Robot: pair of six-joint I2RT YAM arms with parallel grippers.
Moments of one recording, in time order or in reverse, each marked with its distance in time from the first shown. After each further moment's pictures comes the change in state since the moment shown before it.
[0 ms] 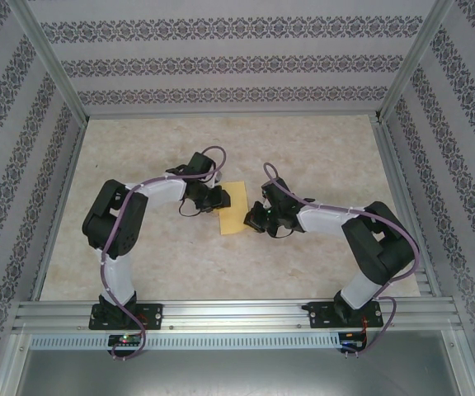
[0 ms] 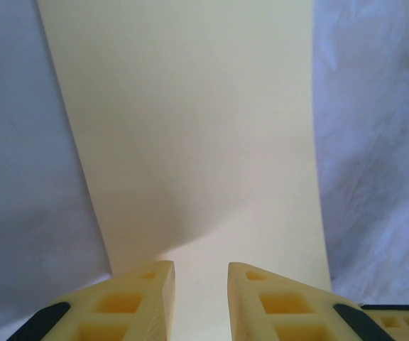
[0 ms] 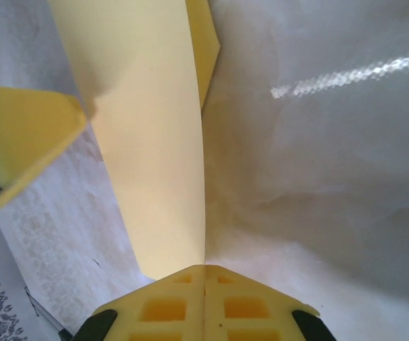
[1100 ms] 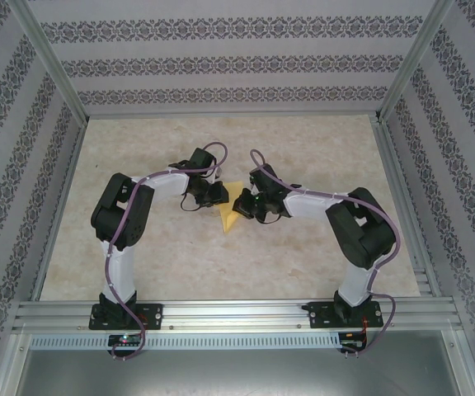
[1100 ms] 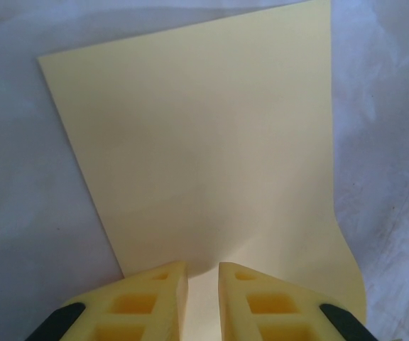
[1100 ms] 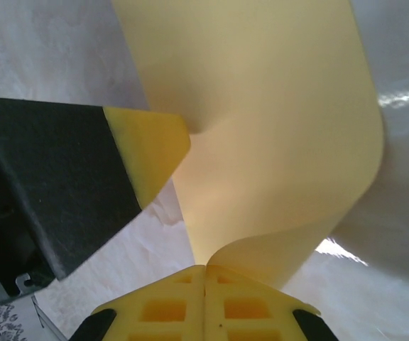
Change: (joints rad) left arm 0.023 0.101 0.089 -0.027 -0.022 0.052; right arm 0.008 0.166 0.212 0.000 -0.007 -0.045
